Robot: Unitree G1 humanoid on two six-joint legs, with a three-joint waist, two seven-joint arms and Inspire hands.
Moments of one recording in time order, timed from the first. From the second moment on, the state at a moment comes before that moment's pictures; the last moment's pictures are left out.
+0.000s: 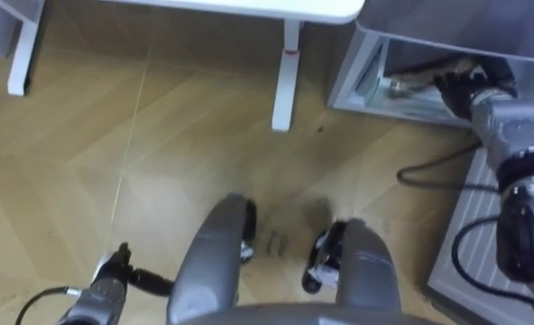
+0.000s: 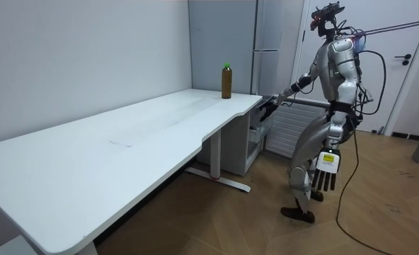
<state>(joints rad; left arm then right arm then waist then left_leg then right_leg) 0.04 0.31 -0.19 1.06 -0.01 0.11 0.10 -0.60 -0.43 -0.11 1.10 1.60 0.06 -0.26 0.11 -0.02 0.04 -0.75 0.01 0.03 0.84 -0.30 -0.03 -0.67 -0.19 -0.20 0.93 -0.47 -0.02</state>
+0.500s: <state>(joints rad) 0.09 0.30 -0.11 1.08 -0.01 0.13 0.03 -0.40 -0.41 -0.14 1.13 1.60 0.09 -0.16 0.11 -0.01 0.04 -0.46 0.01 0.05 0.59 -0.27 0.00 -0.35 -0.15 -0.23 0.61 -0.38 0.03</state>
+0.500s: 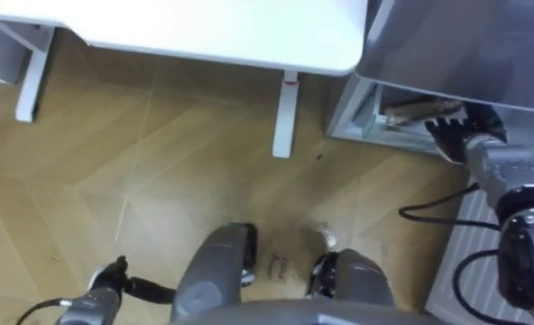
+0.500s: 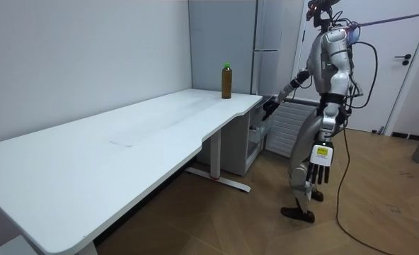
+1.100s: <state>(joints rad) 0.27 0.25 0.04 1.05 -0.01 0.12 0.07 0.08 -0.29 -0.16 1.15 1.47 0.09 0.12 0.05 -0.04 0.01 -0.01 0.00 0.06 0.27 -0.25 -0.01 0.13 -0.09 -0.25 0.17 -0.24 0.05</state>
